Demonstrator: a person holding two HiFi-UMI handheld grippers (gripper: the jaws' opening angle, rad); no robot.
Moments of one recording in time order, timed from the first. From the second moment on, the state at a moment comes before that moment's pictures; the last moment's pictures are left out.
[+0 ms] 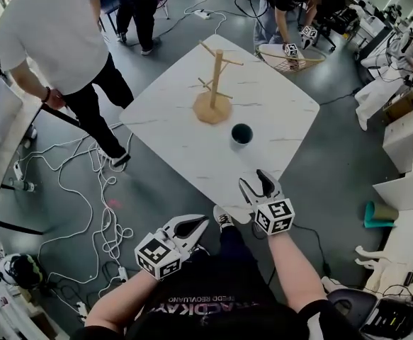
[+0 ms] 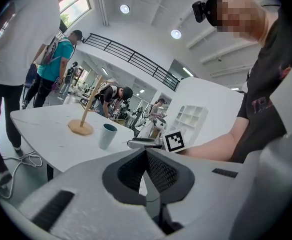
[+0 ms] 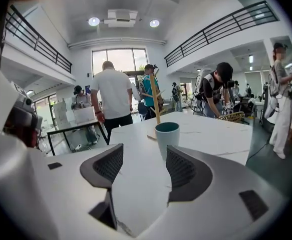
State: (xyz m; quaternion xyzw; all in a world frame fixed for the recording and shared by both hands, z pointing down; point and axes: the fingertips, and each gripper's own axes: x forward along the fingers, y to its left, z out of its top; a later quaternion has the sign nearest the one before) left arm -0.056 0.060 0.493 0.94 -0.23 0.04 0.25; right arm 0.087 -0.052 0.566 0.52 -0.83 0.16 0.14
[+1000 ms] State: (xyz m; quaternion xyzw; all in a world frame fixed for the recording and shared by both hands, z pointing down) left arm 0.006 -0.011 0.517 0.93 -0.24 0.09 0.27; right arm 0.099 -0.170 0.668 0.46 -0.84 0.19 0.23
